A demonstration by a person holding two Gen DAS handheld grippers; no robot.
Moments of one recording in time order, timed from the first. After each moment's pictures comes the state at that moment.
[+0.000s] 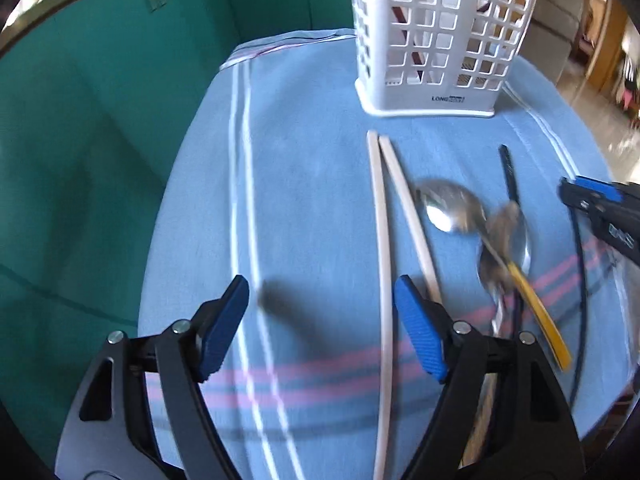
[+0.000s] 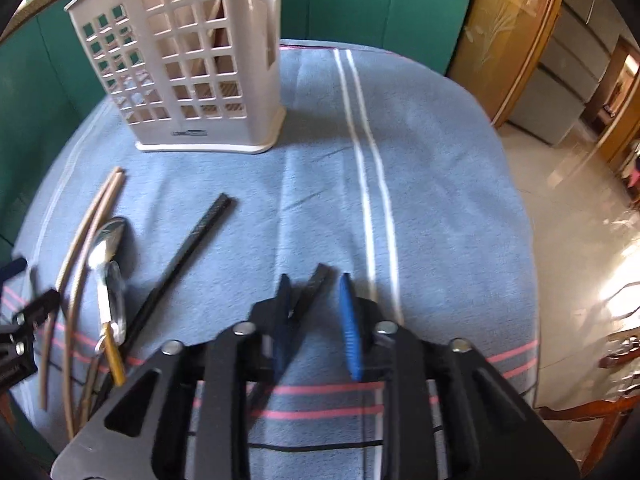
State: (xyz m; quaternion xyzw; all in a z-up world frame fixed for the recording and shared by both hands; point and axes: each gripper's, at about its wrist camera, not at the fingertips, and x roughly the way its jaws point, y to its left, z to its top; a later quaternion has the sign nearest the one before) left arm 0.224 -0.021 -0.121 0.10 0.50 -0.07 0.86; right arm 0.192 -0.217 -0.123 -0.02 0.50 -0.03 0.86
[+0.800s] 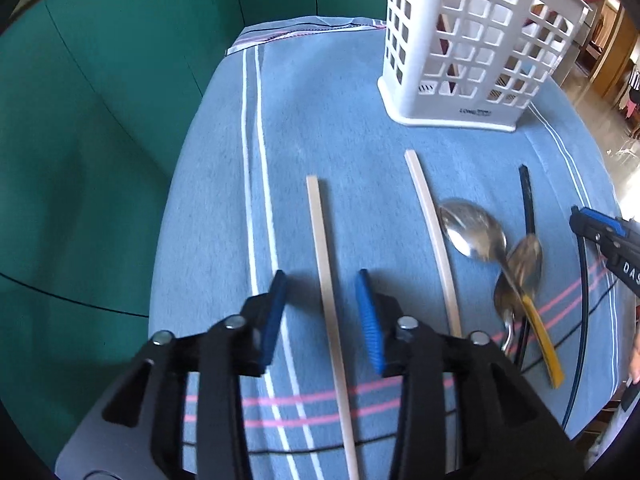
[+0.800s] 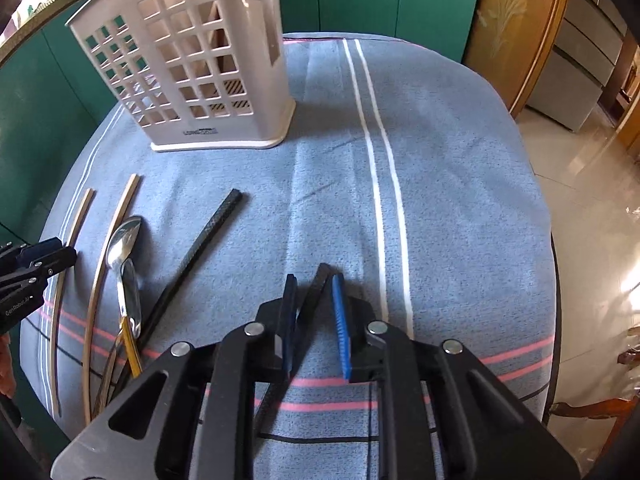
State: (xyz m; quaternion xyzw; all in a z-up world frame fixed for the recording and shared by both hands) left arm 0.242 -0.001 -0.113 0.07 0.54 -0.07 0.84; right arm 0.200 -0.227 -0.122 0.02 0.52 0.01 0.85
